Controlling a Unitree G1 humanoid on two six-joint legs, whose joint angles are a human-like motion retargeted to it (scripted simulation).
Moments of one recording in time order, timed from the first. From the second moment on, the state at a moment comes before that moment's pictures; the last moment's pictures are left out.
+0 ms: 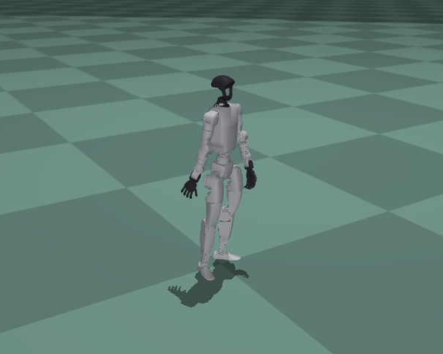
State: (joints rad) left arm -0.18 0.04 0.20 1.50 0.44 -0.09 -0.19; right arm 0.14 -0.20 -0.09 1.70 -0.38 0.16 0.01; waist 0.02 0.00 -0.16; left_leg -0.02 0.03 0.46 0.00 -0.08 -0.01; right_leg -0.01 -0.14 -0.54 -0.01 -0.05 0.10
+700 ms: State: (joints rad) left arm 0.11 0.00 0.47 1.47 0.26 -0.13 -0.08; right arm -0.02 -0.17 0.04 1.70 -0.51 0.09 0.21; waist 0.09 -0.01 -0.12; left_leg -0.05 0.01 0.34 0.03 -0.06 0.00; right_leg 0.06 -0.15 -0.63 -0.02 -0.06 0.10
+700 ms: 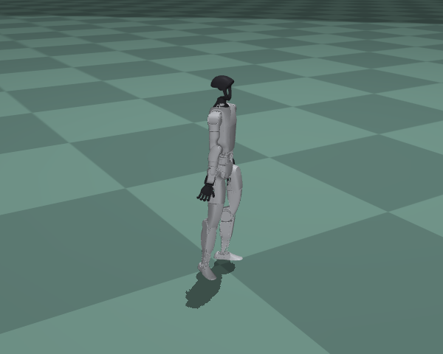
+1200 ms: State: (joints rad) left arm 0.12 0.08 0.43 1.64 0.35 0.03 -0.14; right arm -0.03 -0.13 0.03 1.55 -0.56 0.02 0.26; waist 0.01 0.02 -0.15; left_leg -0.02 0.03 0.49 0.02 -0.09 0.00; right_leg -0.03 -0.15 -0.52 0.01 -0.04 0.10
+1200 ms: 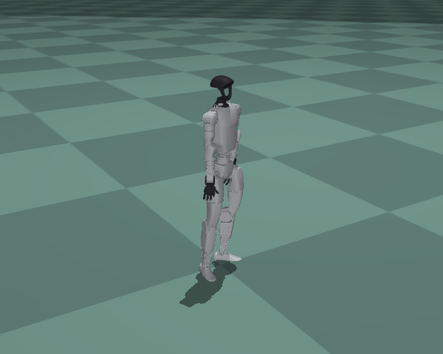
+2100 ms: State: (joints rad) left arm 0.08 0.05 0.42 1.53 0.31 -0.03 0.05; right arm -0.02 -0.20 0.00 1.63 -0.62 0.04 0.20; waist -0.01 -0.05 -0.09; left_leg -0.13 0.13 0.44 0.34 -0.13 0.07; right_leg 0.02 -0.06 -0.44 -0.01 -0.08 -0.02
